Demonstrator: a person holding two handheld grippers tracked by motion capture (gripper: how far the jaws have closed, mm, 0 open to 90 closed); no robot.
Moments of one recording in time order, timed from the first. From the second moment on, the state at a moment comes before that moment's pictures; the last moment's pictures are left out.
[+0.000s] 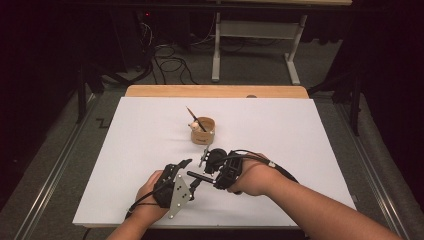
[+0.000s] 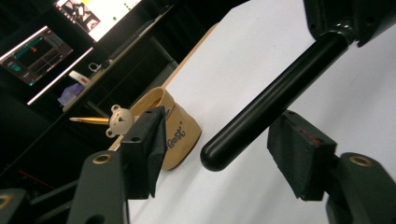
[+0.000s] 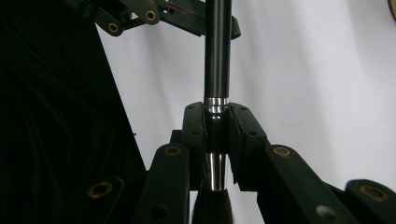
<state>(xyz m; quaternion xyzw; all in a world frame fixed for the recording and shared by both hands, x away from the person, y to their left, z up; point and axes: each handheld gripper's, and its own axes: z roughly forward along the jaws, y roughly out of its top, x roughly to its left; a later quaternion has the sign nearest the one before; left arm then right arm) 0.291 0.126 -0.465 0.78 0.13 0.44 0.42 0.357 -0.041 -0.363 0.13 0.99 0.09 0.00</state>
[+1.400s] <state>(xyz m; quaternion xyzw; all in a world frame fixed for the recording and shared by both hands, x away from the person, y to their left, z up) 0.283 0.116 -0.468 0.79 0.08 0.47 0.38 0.361 -0.033 -0.364 0.13 0.99 0.08 0.00</state>
